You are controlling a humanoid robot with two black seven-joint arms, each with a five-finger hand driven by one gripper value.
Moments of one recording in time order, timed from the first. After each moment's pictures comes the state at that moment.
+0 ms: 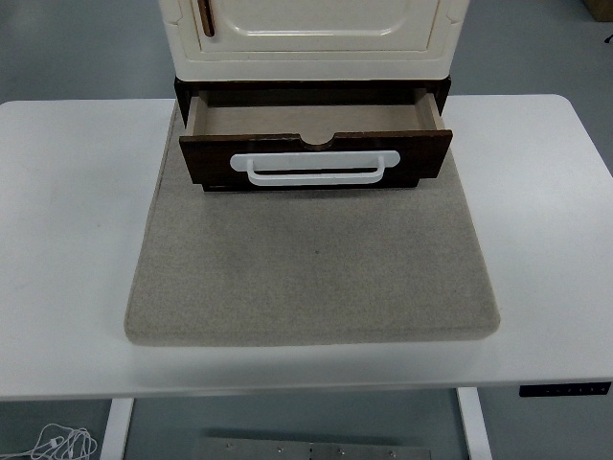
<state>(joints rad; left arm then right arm) -1.64 0.53 -0.79 -0.42 -0.02 -0.11 0.06 -0.03 0.00 0.13 0.15 -0.02 0.07 -0.09</state>
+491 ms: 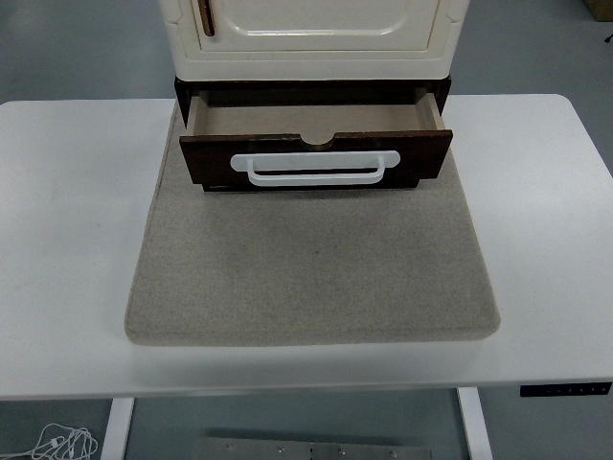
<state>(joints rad) -1.34 0.48 -0.79 -0.31 -0.17 -0.12 0.07 -0.03 0.00 0.13 0.15 -0.02 0.08 -0.09</state>
